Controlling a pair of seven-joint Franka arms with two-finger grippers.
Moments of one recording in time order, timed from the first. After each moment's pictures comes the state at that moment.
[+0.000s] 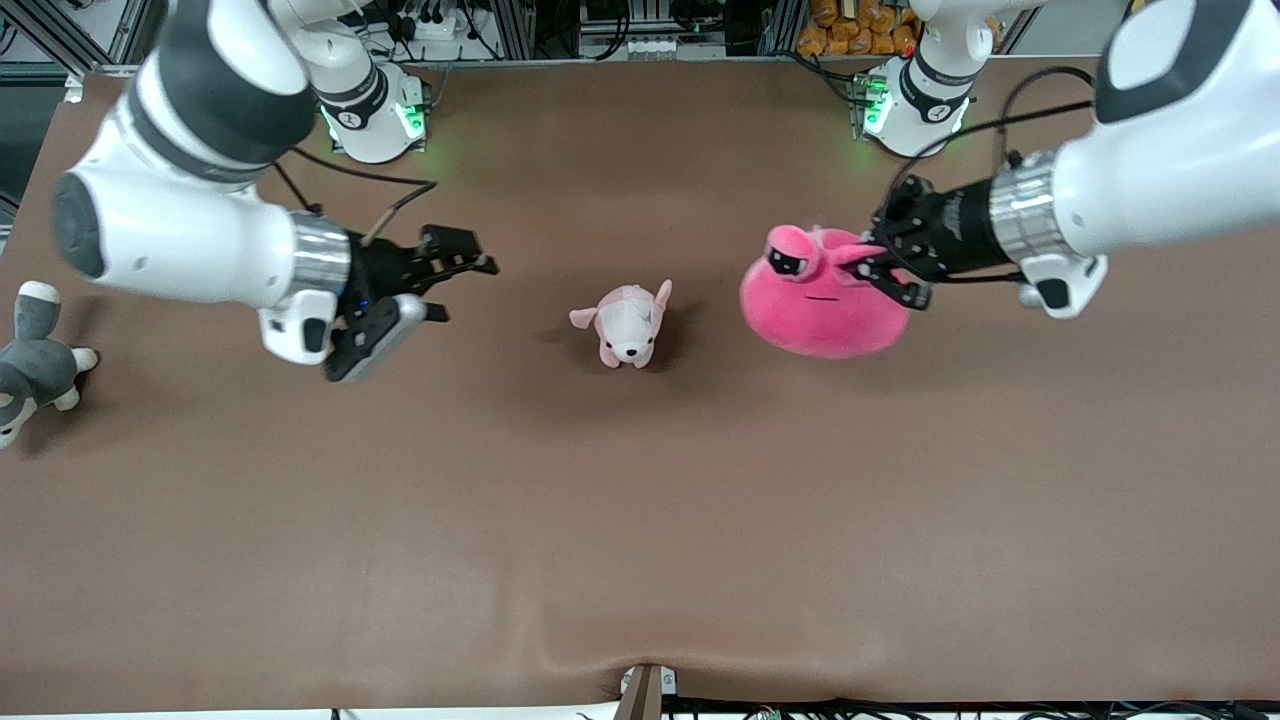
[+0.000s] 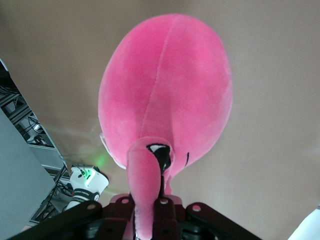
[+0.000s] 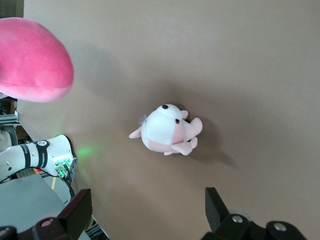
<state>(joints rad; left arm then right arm) 0.20 0.21 -0.60 -1.46 -0.46 1.57 -1.91 0.35 0.24 -0.01 -1.53 0.62 1.69 -0.26</state>
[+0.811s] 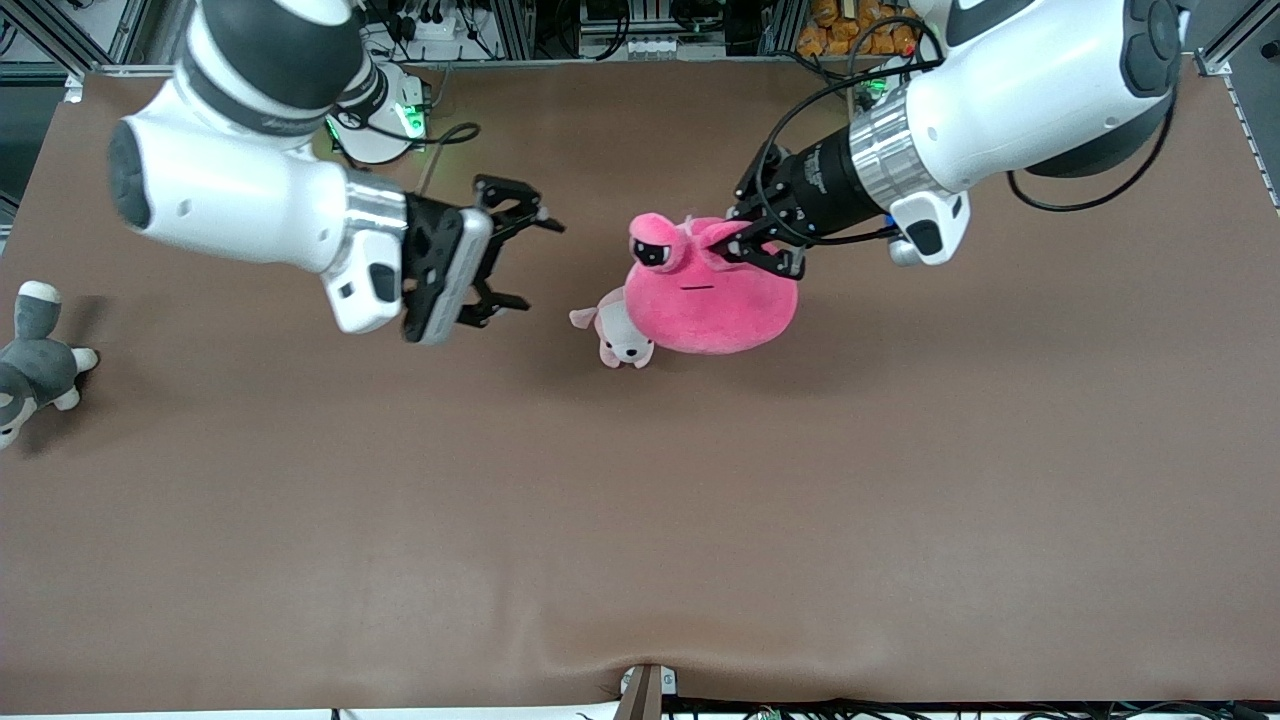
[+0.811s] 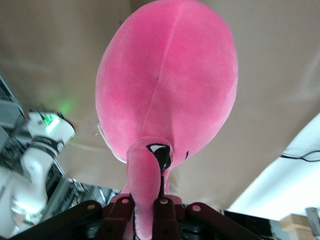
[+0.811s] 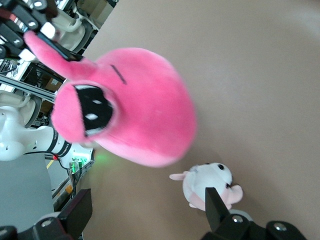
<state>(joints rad) 0.10 0.24 -0.71 -1.45 -0.50 1.91 -2.18 0.45 0.24 -0.01 -1.49 0.78 1.81 -0.55</state>
